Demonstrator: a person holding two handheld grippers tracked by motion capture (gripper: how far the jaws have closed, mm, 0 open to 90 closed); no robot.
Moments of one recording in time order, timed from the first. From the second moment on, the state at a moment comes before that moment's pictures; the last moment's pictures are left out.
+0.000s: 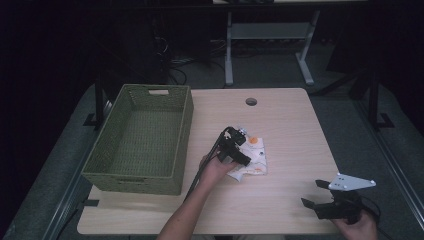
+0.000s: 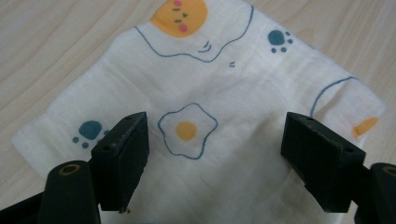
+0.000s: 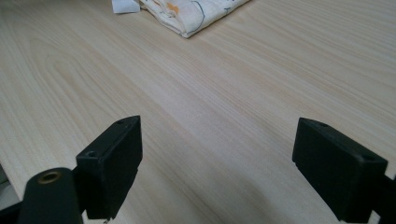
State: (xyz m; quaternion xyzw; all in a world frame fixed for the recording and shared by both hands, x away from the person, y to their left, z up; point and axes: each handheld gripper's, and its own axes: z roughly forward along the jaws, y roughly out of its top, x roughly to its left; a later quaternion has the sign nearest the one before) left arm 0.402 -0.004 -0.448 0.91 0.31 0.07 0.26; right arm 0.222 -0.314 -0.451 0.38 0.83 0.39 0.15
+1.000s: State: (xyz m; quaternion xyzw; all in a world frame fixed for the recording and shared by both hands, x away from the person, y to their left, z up) left arm 0.414 -0.027 -0.444 0.93 0.31 0.06 0.18; right arm 0.223 -0.312 -0.452 0.38 0.83 0.38 0.14
